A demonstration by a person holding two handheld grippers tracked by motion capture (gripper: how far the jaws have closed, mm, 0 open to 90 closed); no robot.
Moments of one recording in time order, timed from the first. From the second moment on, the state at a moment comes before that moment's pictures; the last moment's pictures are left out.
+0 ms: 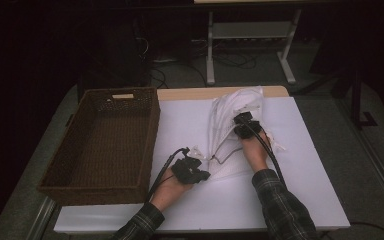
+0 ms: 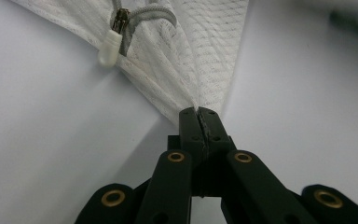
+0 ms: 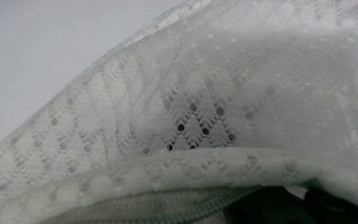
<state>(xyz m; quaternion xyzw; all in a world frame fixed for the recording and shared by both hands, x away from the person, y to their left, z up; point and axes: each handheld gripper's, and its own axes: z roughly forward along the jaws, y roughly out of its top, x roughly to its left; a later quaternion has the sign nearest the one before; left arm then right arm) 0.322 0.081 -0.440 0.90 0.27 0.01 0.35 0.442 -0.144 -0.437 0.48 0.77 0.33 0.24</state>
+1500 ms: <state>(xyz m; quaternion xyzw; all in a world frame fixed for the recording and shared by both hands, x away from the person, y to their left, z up) 0.324 0.083 -0.444 0.90 0.26 0.01 0.35 0.322 -0.293 -0.432 0.49 0.77 0.35 0.19</state>
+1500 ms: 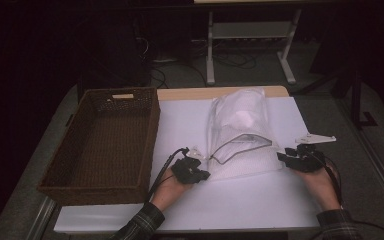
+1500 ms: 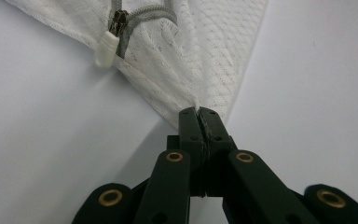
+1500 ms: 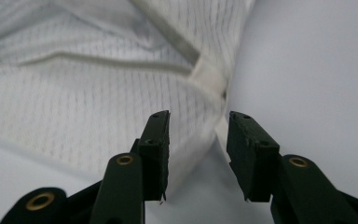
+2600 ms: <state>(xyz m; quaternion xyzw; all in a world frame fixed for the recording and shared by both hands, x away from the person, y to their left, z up) 0.323 0.081 -0.443 0.90 0.27 0.02 0.35 0.273 -0.305 -0.433 0.48 0.78 0.35 0.20</state>
